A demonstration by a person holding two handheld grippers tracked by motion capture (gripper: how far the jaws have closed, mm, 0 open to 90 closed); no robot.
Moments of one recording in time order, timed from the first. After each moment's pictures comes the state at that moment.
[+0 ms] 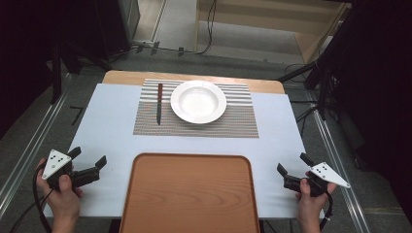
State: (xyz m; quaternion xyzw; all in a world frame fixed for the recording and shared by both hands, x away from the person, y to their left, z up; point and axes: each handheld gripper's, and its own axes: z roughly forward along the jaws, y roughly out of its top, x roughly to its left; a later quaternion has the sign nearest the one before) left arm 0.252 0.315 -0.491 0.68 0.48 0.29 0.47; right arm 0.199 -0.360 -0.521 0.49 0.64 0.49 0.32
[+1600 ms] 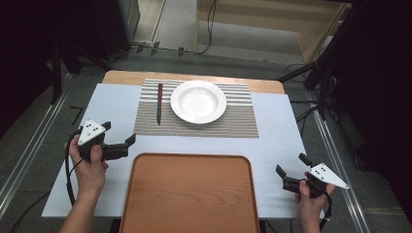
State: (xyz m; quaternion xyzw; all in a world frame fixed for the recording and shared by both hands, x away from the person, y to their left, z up) left arm 0.305 0.234 -0.435 0.73 0.42 0.26 0.47; right arm 0.197 -0.358 -0.522 0.48 0.65 0.49 0.33
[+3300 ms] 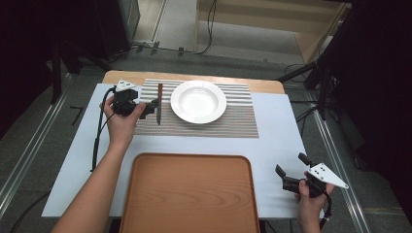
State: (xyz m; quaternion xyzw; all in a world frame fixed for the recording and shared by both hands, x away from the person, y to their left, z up) left arm 0.432 0.173 -0.423 0.73 0.47 0.20 0.45; right arm 0.198 -0.357 -0.522 0.47 0.65 0.49 0.32
